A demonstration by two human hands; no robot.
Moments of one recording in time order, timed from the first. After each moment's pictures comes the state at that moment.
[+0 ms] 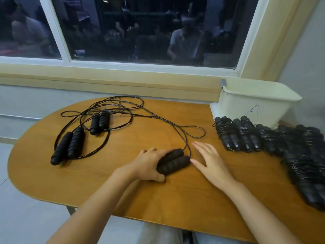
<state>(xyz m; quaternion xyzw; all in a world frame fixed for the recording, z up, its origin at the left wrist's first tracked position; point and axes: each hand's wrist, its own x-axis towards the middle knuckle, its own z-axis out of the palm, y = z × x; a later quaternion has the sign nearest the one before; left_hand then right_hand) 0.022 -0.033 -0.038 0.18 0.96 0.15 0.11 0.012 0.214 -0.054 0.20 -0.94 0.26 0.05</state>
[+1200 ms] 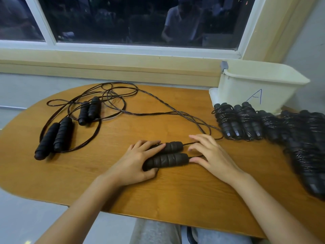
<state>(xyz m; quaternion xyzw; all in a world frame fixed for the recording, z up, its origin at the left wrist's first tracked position) 0.040 -0.062 -0.068 0.27 0.94 0.20 0.00 0.001 0.236 -0.071 0.32 -0.92 0.21 0.09</state>
